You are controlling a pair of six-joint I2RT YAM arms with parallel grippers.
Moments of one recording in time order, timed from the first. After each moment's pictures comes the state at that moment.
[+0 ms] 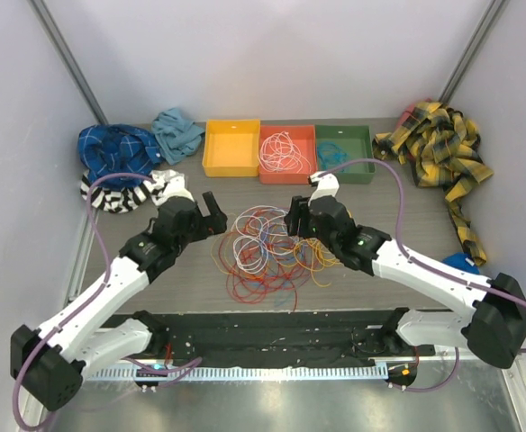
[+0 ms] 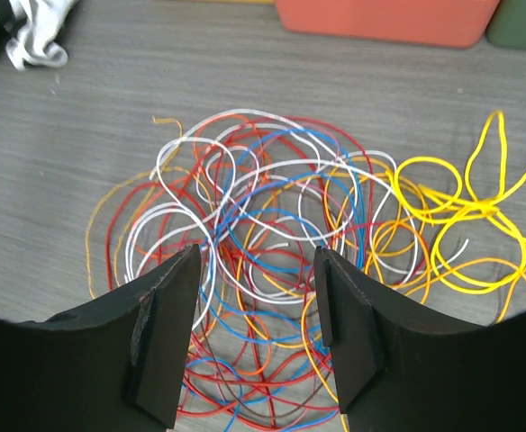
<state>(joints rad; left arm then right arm) -0.57 0.93 0.77 -0.39 -0.29 -0.66 0.81 1.18 0.82 -0.12 0.35 0.49</state>
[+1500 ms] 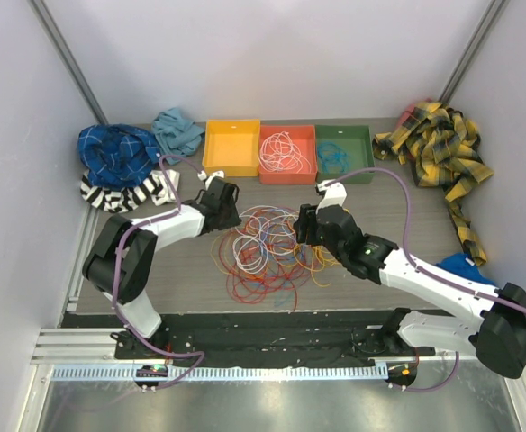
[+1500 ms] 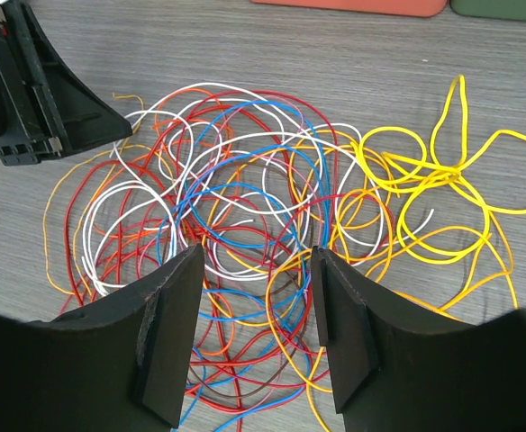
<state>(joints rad) -0.51 1.70 0.97 -0.15 -0.16 -0.68 0.82 1.11 0.73 -0.13 0.38 0.48</state>
